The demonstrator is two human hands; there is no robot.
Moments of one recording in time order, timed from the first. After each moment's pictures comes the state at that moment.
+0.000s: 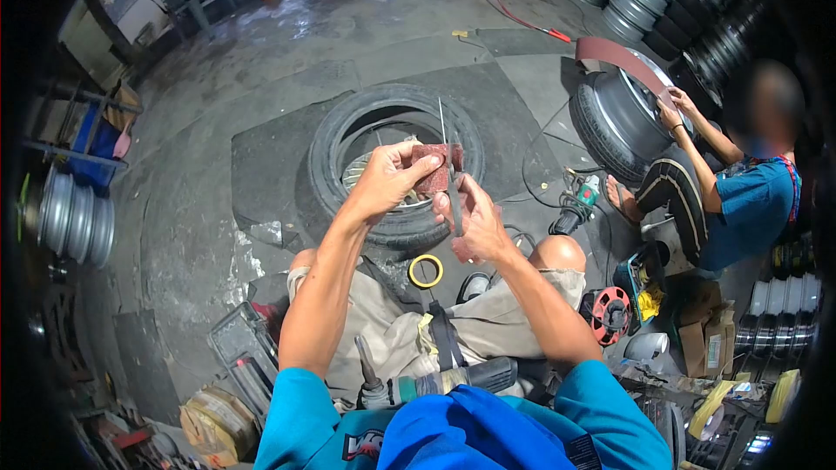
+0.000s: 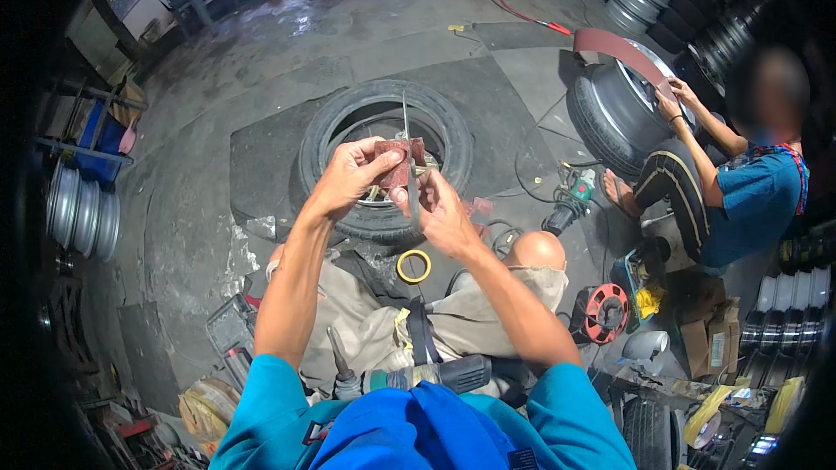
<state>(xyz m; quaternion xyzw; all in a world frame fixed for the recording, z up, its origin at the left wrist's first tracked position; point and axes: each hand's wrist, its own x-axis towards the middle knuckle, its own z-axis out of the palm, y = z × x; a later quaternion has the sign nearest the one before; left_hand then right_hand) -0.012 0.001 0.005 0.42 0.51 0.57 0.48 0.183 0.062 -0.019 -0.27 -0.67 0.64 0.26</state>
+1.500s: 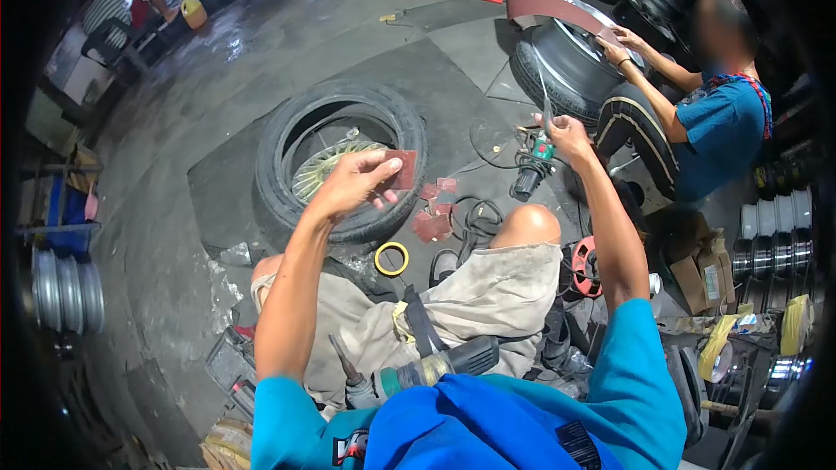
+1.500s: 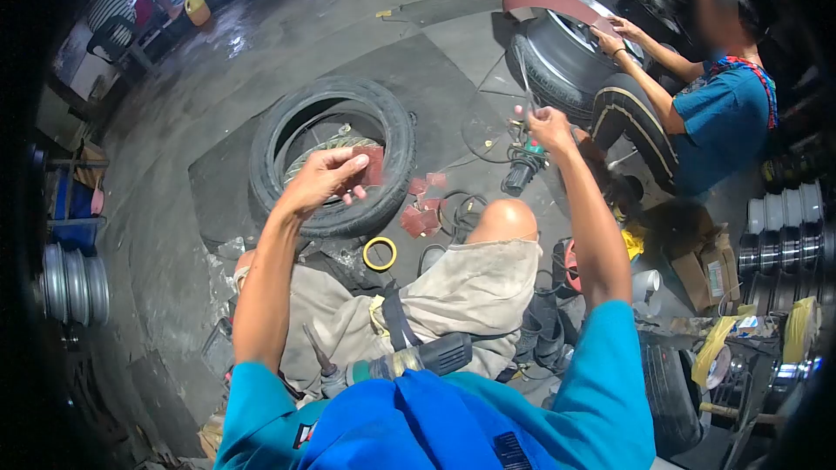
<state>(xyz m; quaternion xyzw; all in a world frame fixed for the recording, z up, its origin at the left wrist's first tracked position) 0.028 0.022 -0.006 0.44 0.55 0.43 0.57 0.421 0.312 -0.067 -0.65 -0.67 0.30 0.20</state>
